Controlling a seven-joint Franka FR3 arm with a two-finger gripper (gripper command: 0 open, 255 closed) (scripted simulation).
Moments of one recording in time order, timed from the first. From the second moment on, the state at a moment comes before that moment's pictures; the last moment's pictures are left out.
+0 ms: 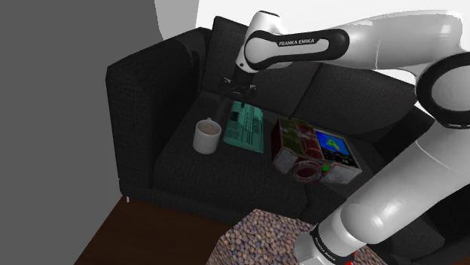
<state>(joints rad) -0.15 -0.01 0.19 -2.02 -0.01 2.10 0.59</state>
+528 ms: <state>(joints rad) -0.16 0.27 0.15 -1.84 -0.02 2.17 0.79</state>
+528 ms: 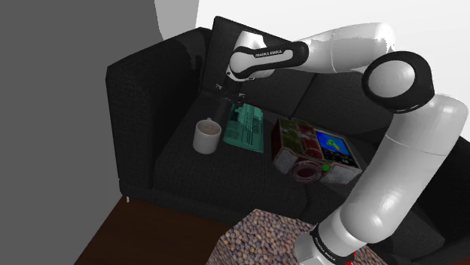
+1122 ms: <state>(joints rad) -0.16 0.46 0.12 -1.72 -0.01 2.23 0.88</state>
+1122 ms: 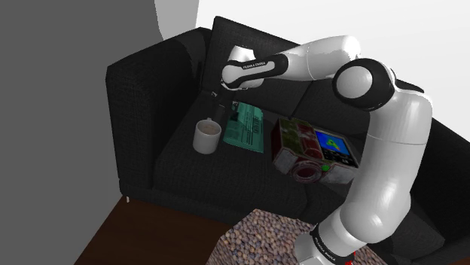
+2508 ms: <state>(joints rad) -0.16 0.47 0.12 -1.73 -0.01 2.25 0.88</state>
